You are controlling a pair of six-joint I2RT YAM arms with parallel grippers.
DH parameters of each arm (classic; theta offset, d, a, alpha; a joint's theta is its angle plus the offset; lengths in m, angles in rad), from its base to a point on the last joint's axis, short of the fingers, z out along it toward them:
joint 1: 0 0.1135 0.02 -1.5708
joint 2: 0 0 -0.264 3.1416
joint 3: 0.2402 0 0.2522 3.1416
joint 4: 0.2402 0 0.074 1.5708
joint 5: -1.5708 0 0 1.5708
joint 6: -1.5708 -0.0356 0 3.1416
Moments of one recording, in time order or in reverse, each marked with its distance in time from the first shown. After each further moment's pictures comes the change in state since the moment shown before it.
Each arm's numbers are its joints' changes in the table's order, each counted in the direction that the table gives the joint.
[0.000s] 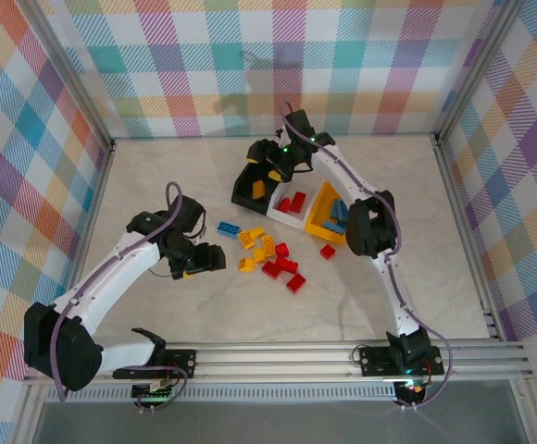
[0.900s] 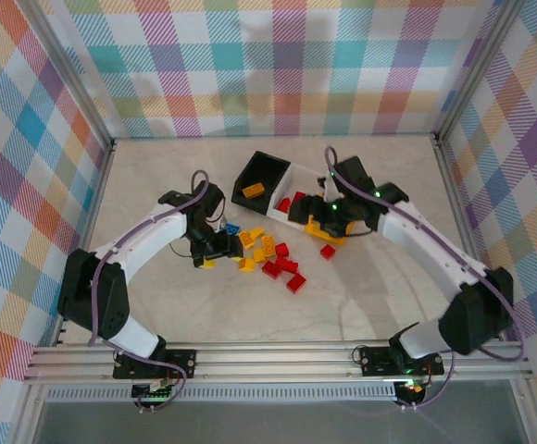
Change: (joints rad) left arm -0.023 0.321 0.149 -0.071 -0.117 -0.044; right arm 0.058 -1.133 -1.196 0.060 -0.129 0.095
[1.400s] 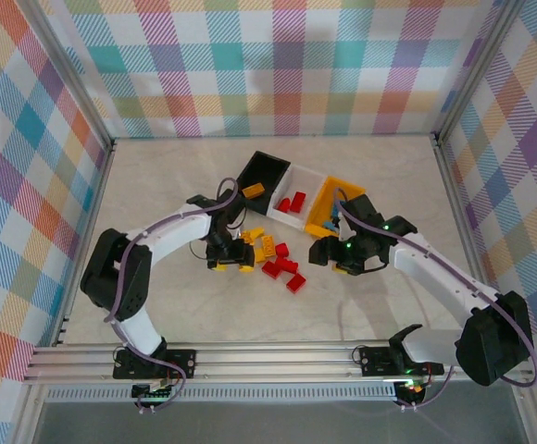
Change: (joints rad) left arm -0.090 0.175 0.021 -0.082 0.082 -0.045; right arm -0.003 -0.136 -0.285 0.029 -0.029 0.059
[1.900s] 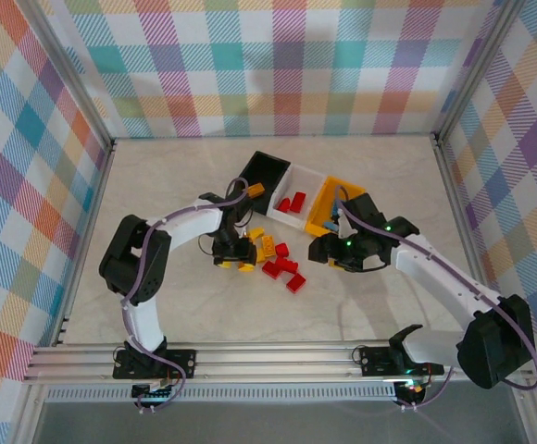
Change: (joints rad) left arm 0.000 0.146 0.075 -0.033 0.024 -0.039; right arm -0.001 -0.023 -0.001 -0.035 0.012 -0.005
